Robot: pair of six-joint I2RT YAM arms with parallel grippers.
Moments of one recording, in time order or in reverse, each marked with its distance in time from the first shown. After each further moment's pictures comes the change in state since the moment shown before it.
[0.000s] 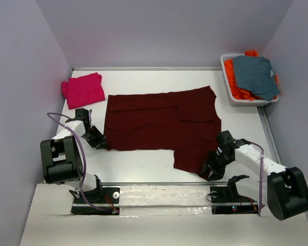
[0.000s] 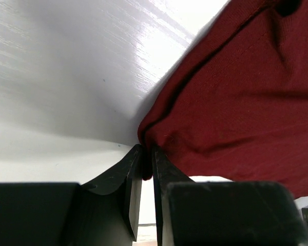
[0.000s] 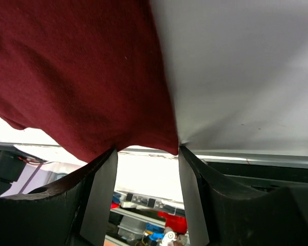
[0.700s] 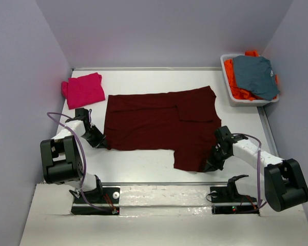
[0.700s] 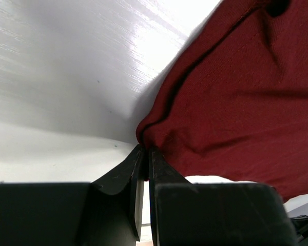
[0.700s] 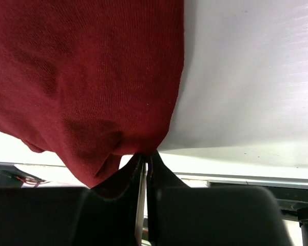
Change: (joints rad) left arm 0.000 0.000 0.004 0.003 0.011 0.003; right arm 0.000 0.097 0.063 0.068 0.058 -0.026
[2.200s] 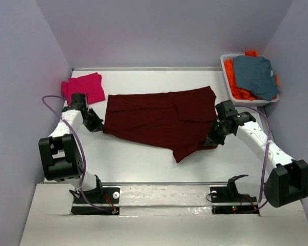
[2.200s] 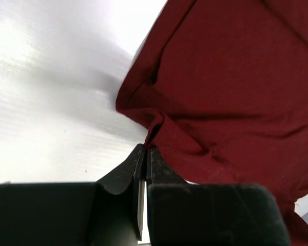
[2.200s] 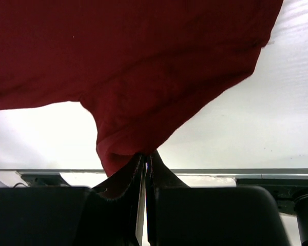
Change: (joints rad) left arm -0.016 0.020 0.208 0.005 -0.015 0.030; right arm 0.000 0.026 0.440 -0.177 0.123 -0.055
